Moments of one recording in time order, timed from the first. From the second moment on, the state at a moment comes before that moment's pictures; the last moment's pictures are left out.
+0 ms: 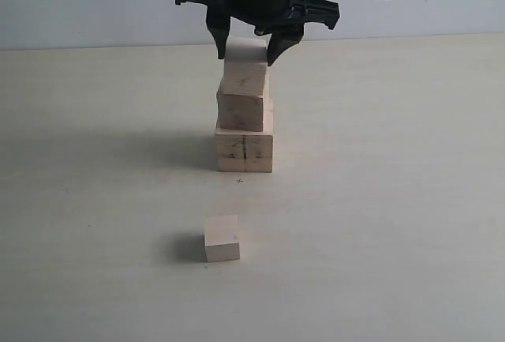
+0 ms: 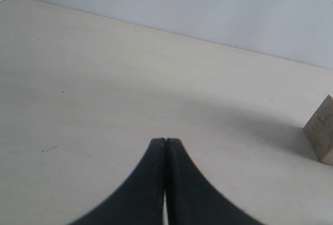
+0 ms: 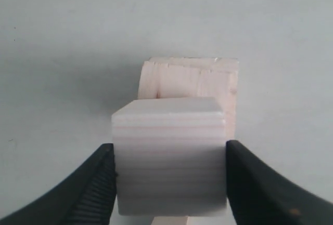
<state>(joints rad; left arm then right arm) -0.08 0.01 0.00 0.12 0.37 -0.34 0.50 2.07 -1.97 0.00 1.23 0.67</state>
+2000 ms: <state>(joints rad) -0.08 0.01 0.00 0.12 0.37 -0.34 0.50 2.08 -1.97 -0.04 1.18 0.76</state>
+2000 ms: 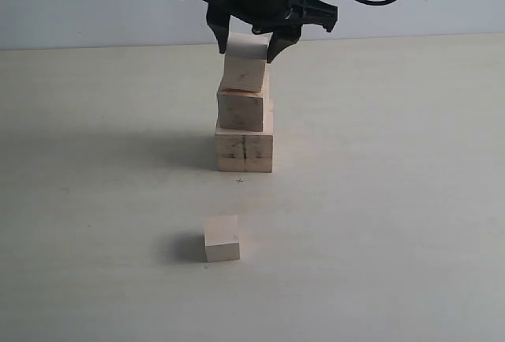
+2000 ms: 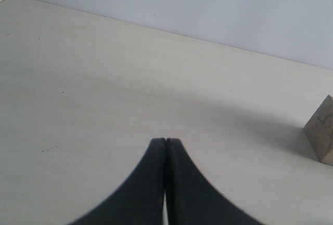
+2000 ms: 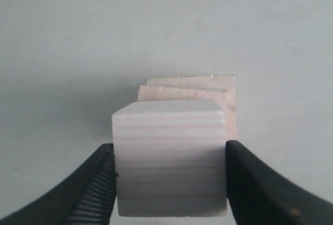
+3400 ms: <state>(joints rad) -0.08 0.01 0.00 0.12 0.37 -0.34 0.50 2.06 -1.97 -0.02 1.17 0.69</state>
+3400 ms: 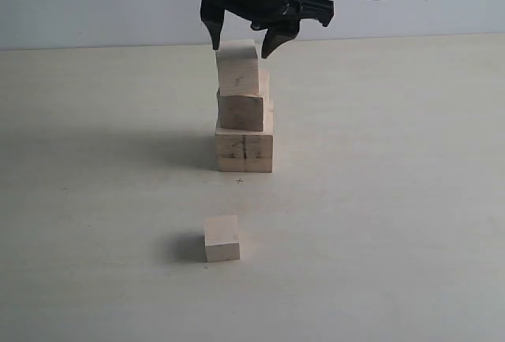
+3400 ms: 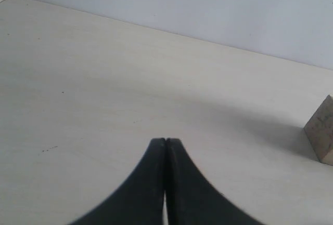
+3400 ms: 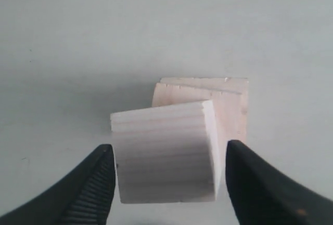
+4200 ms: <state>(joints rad) -0.08 0.01 0.00 0.16 0.37 -0.34 0.28 1.97 -1.97 0.12 1.18 0.19</state>
